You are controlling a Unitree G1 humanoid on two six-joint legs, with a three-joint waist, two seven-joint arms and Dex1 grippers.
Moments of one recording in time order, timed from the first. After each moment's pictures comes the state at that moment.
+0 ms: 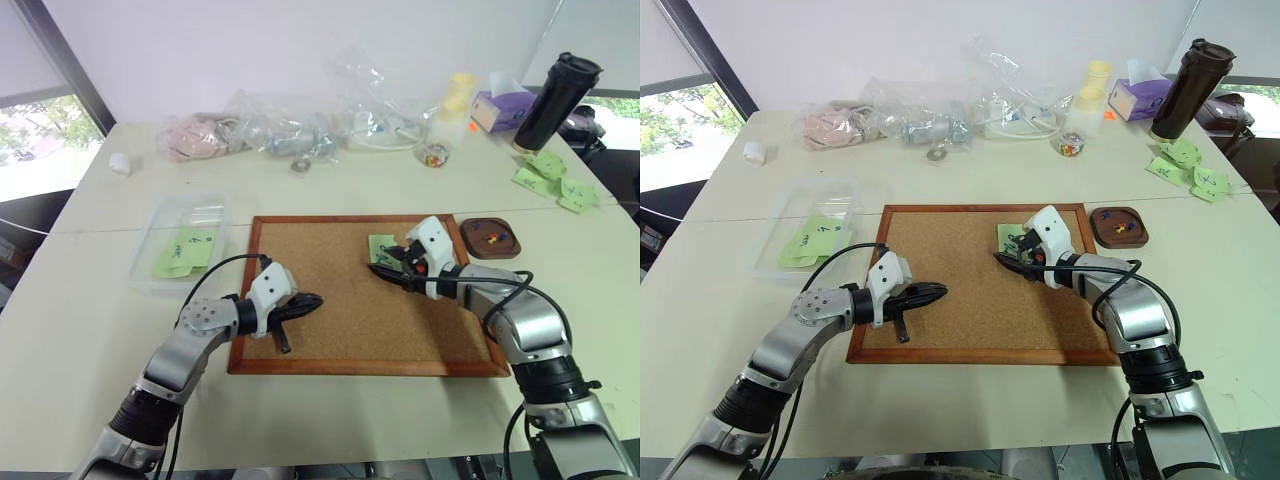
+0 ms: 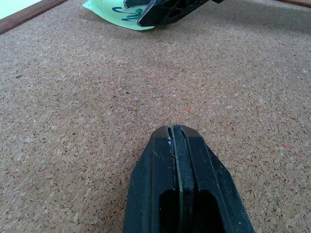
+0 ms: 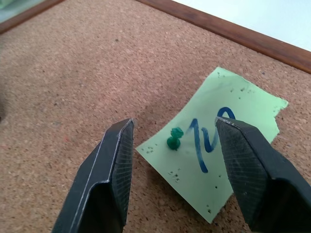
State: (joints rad) left arm -0.23 0.46 -0.26 -0.14 -0.22 0.33 -0.84; right arm -0.39 -0.52 0.08 -0.05 0.30 0.62 0.68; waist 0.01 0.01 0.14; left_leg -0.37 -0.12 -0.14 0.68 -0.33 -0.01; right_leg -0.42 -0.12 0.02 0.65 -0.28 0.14
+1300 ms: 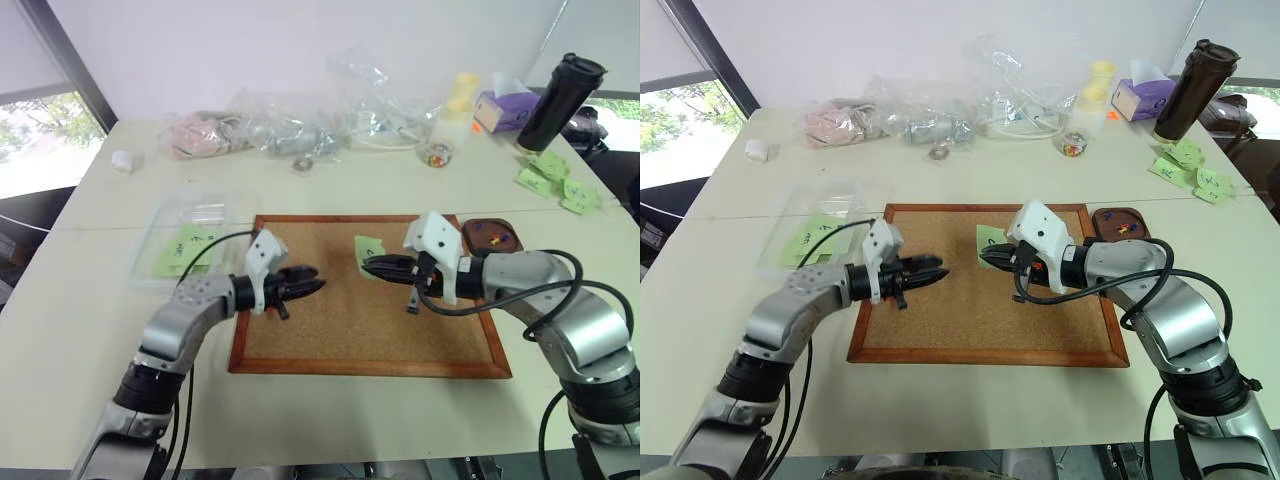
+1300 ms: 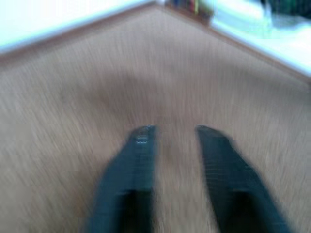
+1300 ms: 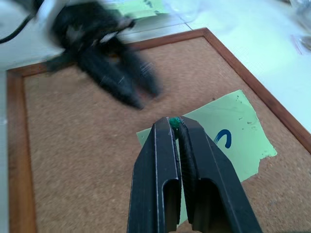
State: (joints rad) left arm -0.40 0.41 -0.13 -0.13 -0.44 0.62 -0.84; right arm -0.40 -0.74 0.08 -0.54 0.43 0.79 0.85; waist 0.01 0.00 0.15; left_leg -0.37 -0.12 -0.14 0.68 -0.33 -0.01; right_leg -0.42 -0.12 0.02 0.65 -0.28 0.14
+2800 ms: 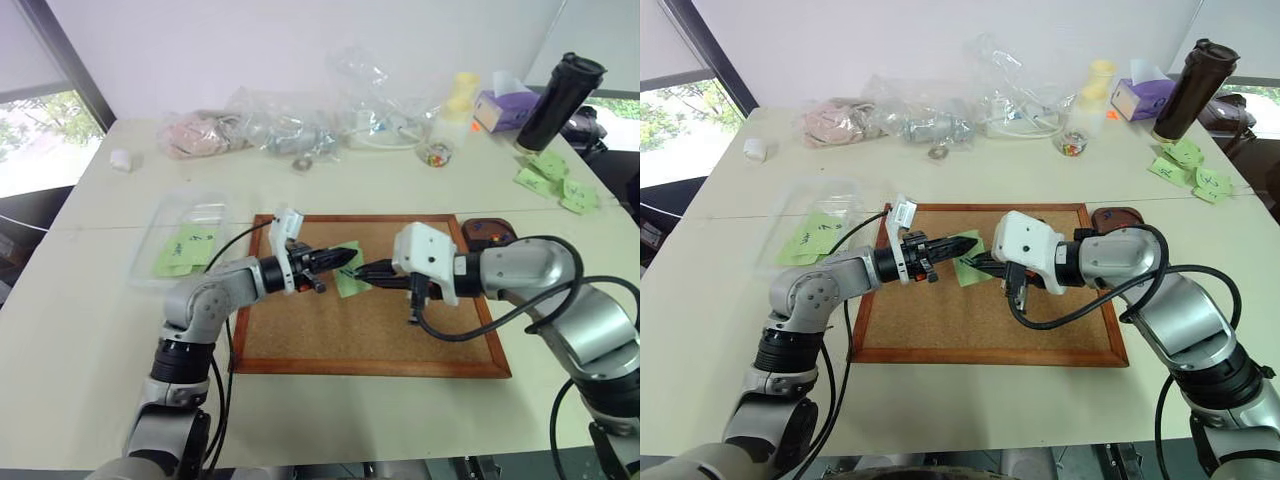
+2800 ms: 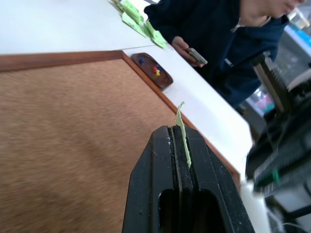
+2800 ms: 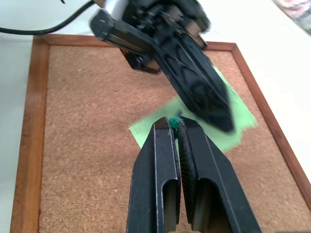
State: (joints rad) left arm -0.51 0.25 -0.01 -0.09 -0.73 0.93 -0.66; right arm -0.47 -0.84 0.11 -0.57 0.37 0.71 0.93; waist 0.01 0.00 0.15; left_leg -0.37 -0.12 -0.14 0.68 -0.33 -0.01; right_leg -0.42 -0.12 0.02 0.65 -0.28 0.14
